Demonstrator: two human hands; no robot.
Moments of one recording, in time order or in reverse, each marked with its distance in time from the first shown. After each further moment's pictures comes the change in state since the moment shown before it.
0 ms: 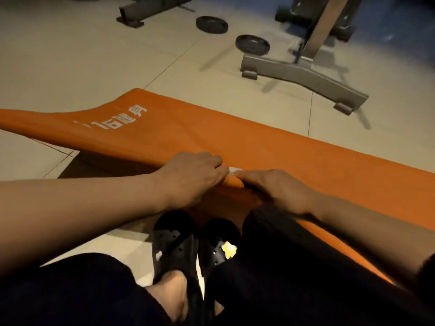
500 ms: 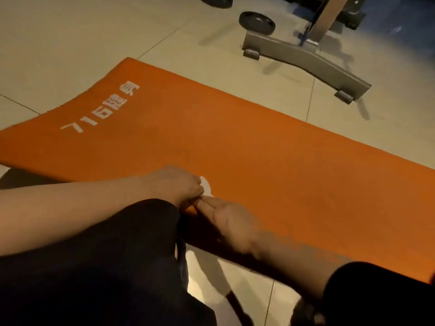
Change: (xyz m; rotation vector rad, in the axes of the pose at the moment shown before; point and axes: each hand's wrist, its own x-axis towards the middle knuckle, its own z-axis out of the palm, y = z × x) left_hand -0.011 0.042 0.030 -0.115 -0.579 0.002; right_hand -0.013 -0.041 0.112 -0.103 -0.132 -0.009
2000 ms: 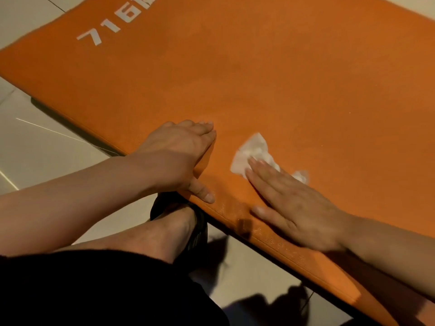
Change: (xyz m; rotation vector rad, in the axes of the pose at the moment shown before) left_hand 0.043 -0.003 0.088 -0.394 -0.108 -0.411; right_hand 0.007 0.105 0.065 0.170 -0.262 -0.197
